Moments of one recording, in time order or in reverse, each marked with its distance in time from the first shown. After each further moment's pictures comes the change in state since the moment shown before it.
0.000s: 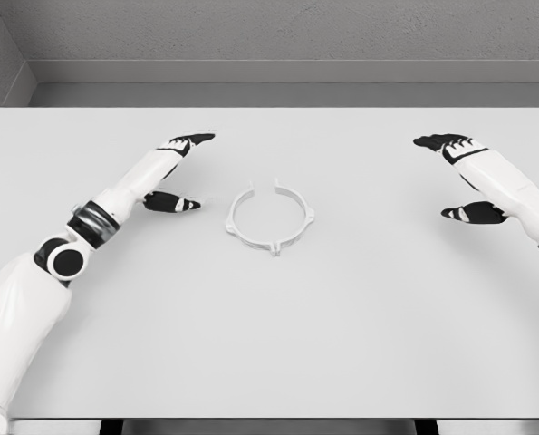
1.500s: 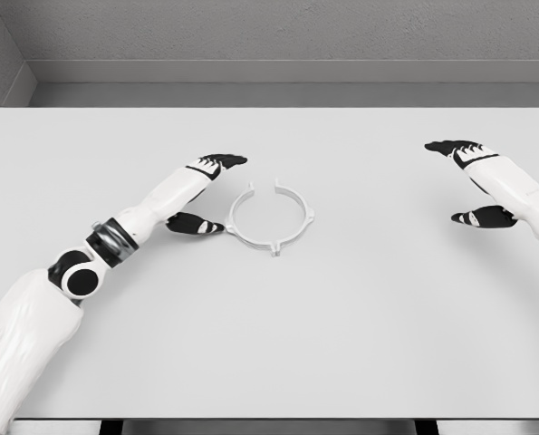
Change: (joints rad) left arm 0.066 0.001 -0.071 -0.161 -0.014 0.000 -0.004; right arm 0.002 -0.023 -0.015 0.048 -0.002 0.000 0.000
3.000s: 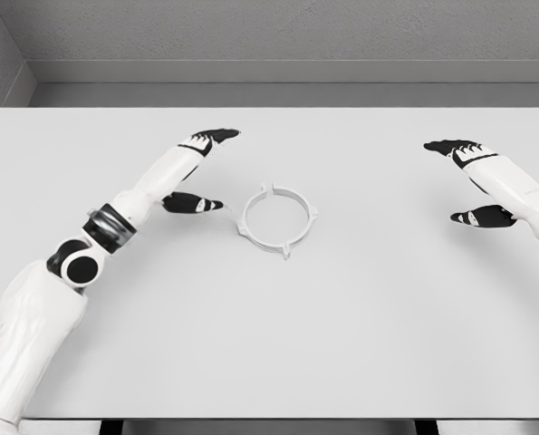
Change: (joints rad) left arm -0.017 -0.036 0.101 0.010 0.001 0.000 0.000; right arm -0.002 0.000 0.003 -0.001 0.000 0.000 0.000
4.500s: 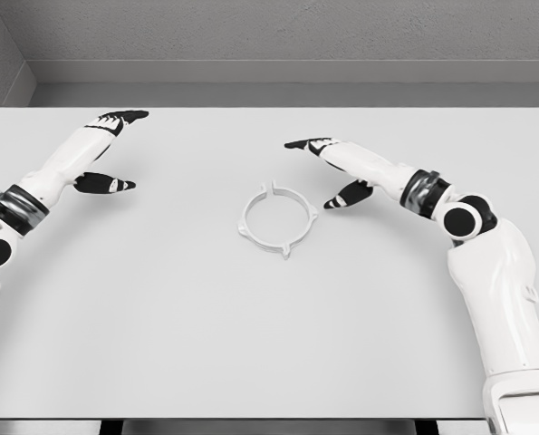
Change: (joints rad) left arm -0.046 0.200 0.054 0.089 -0.002 0.000 0.002; right arm -0.376 0.211 0.384 0.450 0.060 0.000 0.000
